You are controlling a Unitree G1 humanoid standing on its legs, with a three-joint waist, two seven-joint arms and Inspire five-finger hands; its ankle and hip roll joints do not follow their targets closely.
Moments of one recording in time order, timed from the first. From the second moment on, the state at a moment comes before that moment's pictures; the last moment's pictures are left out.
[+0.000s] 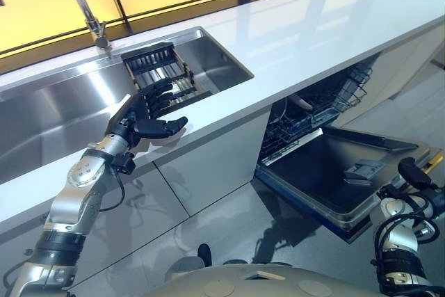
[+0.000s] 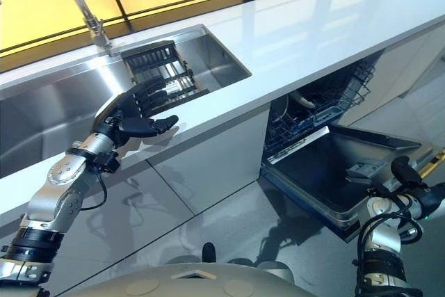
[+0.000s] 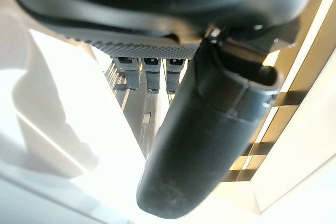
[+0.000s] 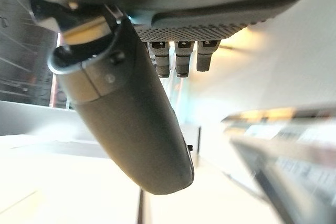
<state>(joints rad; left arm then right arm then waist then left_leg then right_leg) -0.03 0.66 0.02 -0.06 -0.59 0.08 -0.14 0.04 -0.41 -0.32 0.58 0.38 -0.22 -0.82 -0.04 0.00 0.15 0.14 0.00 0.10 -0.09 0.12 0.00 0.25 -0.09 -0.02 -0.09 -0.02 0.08</state>
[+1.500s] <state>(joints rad) -0.46 0.84 0.13 -0.03 -0.56 -0.21 0.09 -0.09 -0.43 -0.14 0.76 1.57 -0.20 0.52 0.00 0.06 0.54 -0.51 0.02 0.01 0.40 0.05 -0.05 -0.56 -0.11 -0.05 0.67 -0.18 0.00</state>
